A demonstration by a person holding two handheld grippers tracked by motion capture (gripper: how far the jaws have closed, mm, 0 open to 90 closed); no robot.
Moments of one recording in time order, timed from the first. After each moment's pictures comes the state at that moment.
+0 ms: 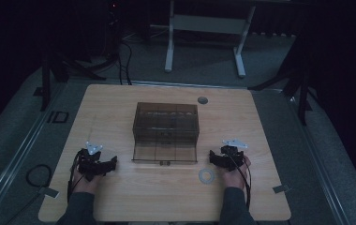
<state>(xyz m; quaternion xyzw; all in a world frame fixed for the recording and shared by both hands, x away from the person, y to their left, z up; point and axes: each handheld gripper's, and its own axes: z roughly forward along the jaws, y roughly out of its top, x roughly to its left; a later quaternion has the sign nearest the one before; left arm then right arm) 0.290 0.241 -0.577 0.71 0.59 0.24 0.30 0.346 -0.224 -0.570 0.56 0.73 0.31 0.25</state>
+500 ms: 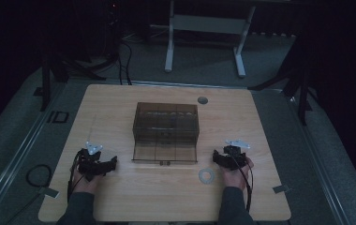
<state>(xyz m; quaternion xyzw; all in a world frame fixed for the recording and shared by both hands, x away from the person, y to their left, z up) 0.290 0.241 -0.577 0.71 0.59 0.24 0.30 0.342 -0.231 -0.567 0.58 0.71 0.29 0.26</state>
